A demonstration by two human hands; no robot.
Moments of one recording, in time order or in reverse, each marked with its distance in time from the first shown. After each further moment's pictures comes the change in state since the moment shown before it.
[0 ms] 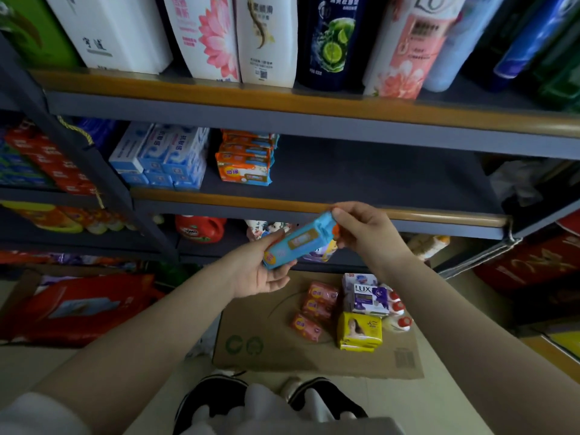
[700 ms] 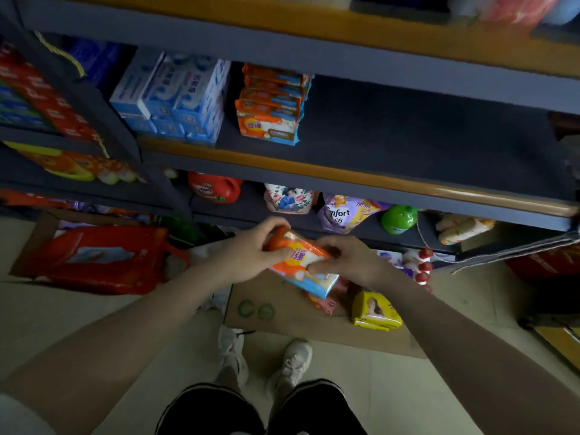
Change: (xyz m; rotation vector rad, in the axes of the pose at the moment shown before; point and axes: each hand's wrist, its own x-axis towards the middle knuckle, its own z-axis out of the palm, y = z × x) left_hand 0.024 -0.024 -0.063 0.993 0.123 0.427; right_hand 0.031 0.109 0.022 -0.431 -0.470 0.197
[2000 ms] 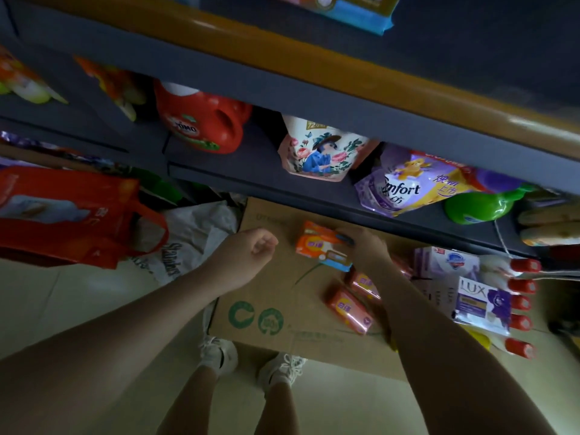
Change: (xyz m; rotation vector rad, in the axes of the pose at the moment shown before) left_hand 0.128 -0.190 0.047 0.083 0.093 -0.123; right_hand 0.195 0.212 0.022 -0.675 0.226 0.322
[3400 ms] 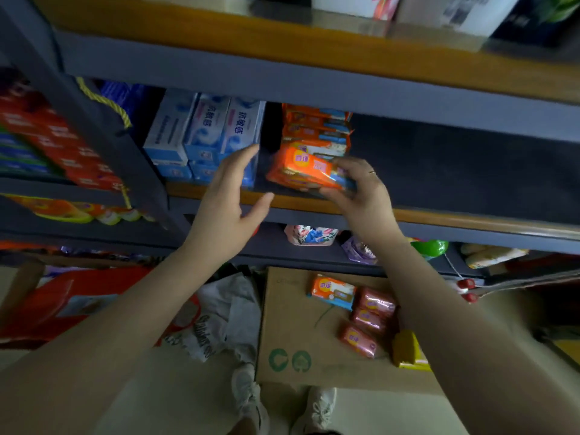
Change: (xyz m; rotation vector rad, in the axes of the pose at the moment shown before) left_hand -0.086 0.130 -0.215 -0.003 0.563 0.653; right_hand -0.131 -0.212 -0.219 0.564 0.618 -0.477
